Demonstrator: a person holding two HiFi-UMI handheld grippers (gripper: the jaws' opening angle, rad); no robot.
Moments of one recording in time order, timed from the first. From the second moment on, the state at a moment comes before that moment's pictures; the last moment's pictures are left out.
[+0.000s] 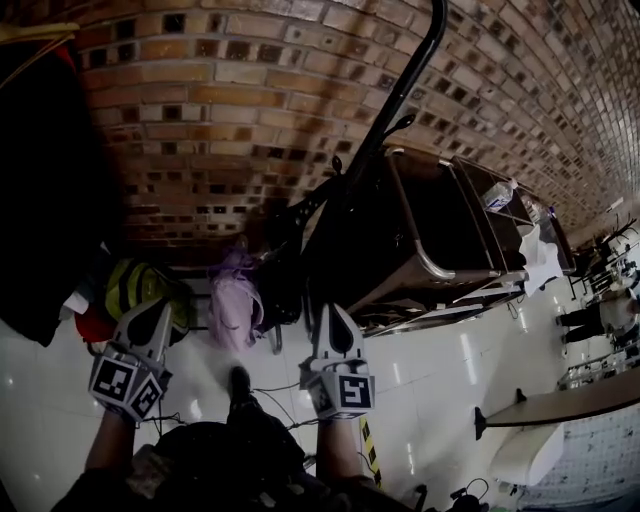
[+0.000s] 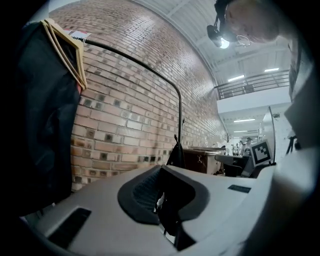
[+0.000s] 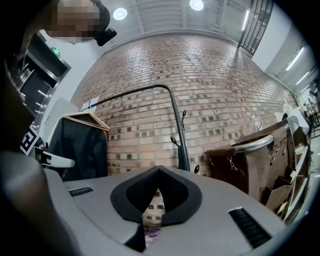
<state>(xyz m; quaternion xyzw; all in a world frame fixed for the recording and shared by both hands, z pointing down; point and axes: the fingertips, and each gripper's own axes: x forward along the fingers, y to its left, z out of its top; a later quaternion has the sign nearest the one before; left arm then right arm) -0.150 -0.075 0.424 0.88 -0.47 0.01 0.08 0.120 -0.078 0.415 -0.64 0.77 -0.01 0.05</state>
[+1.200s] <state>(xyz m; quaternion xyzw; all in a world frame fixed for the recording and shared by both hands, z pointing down) -0.054 -0.279 0.425 0.87 -0.48 0.01 0.07 0.160 -0.325 0.466 -0.61 0.79 -0.03 -0.04</state>
